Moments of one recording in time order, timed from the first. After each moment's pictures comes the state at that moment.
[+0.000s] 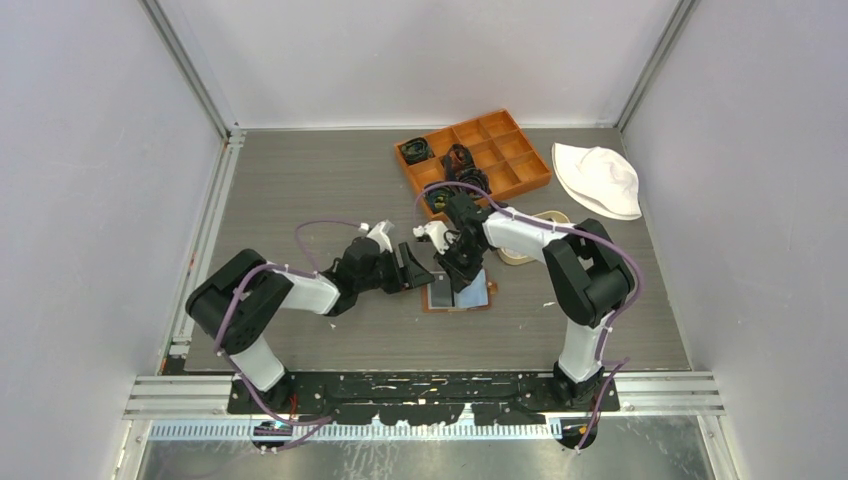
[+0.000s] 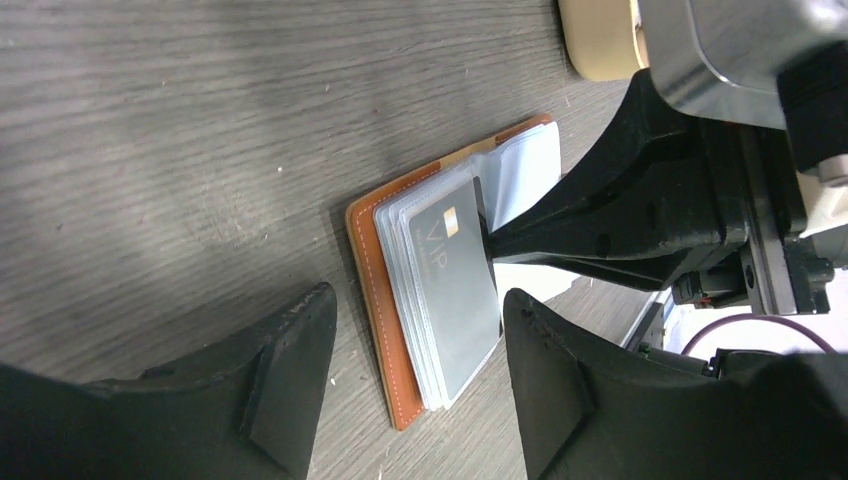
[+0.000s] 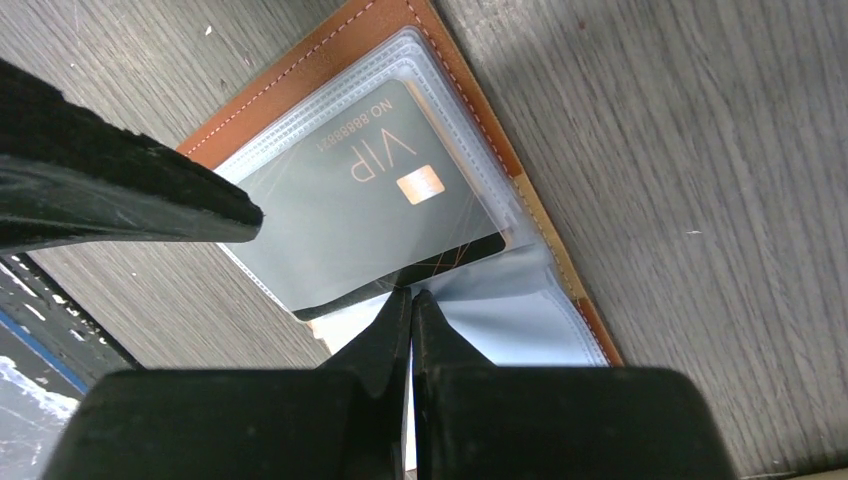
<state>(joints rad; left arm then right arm) -0.69 1.66 0.54 0.61 0.23 -0.89 0.60 1.83 1.16 -0.69 -0.35 -0.37</state>
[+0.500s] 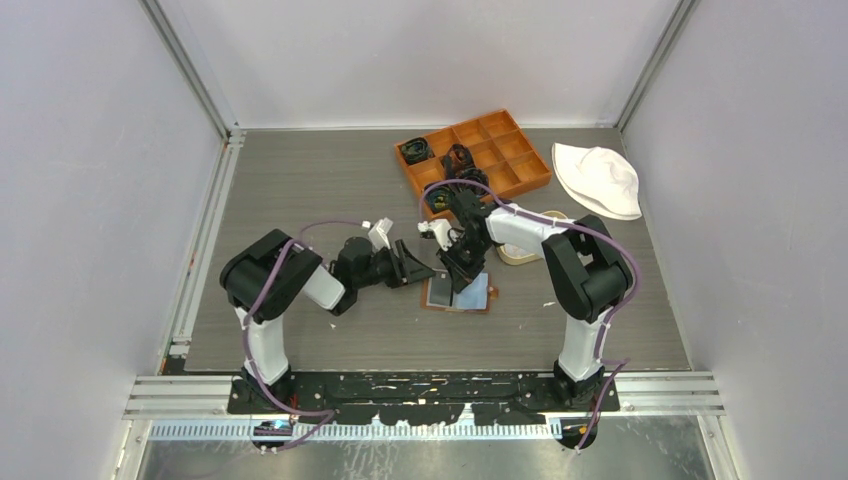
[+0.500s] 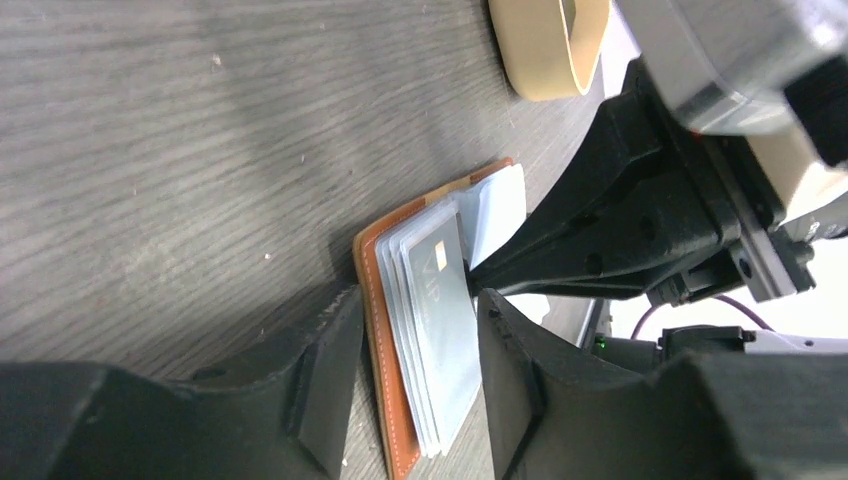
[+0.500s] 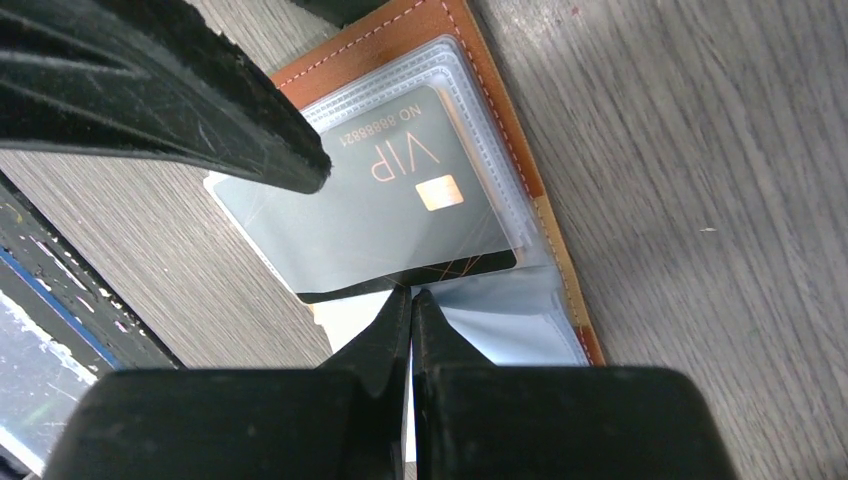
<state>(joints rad) -0.62 1.89 0.55 0.99 0.43 -0.93 0.55 1.86 1.18 -0.72 -0.44 -0.34</state>
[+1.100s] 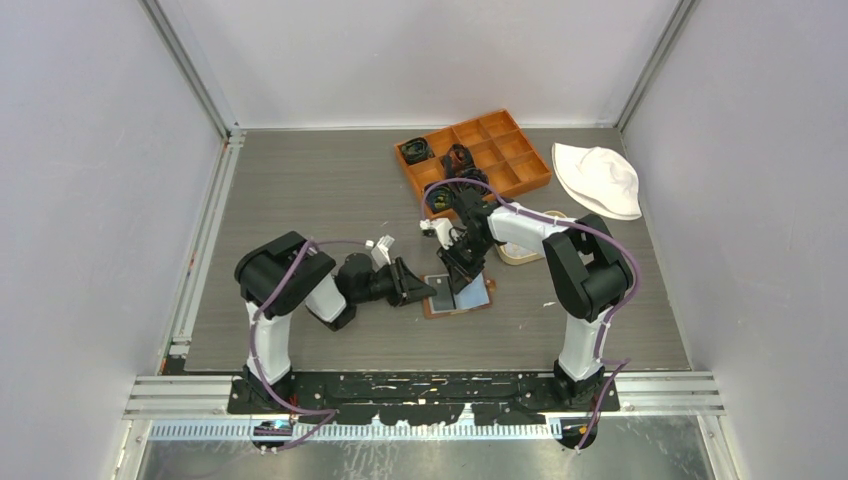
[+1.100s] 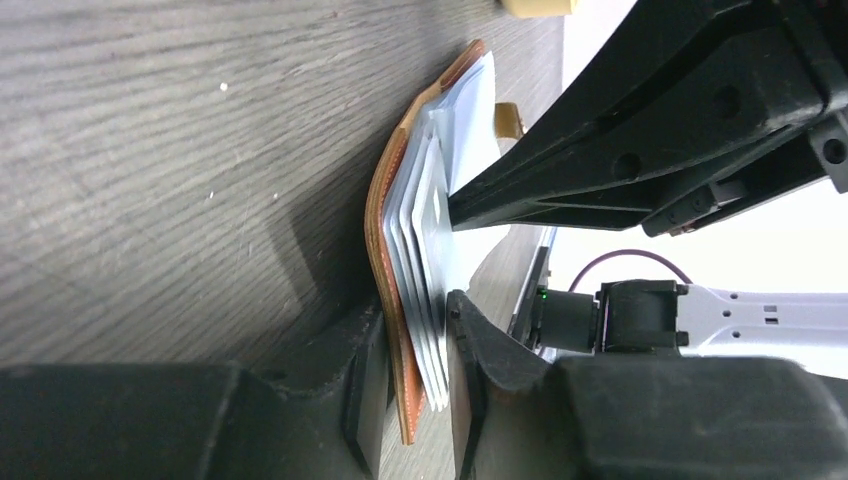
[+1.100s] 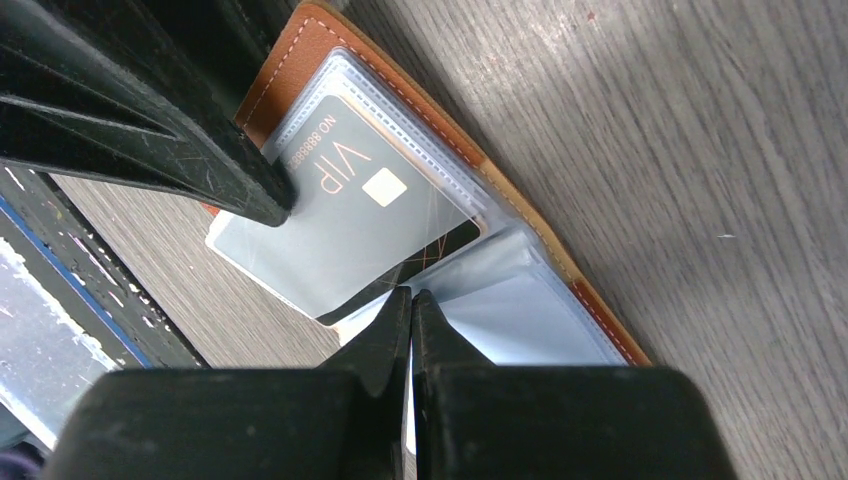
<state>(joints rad) -0.66 2.01 0.45 1.26 0.51 -1.15 0.53 1.87 1.19 -0.73 -0.50 -0.34</state>
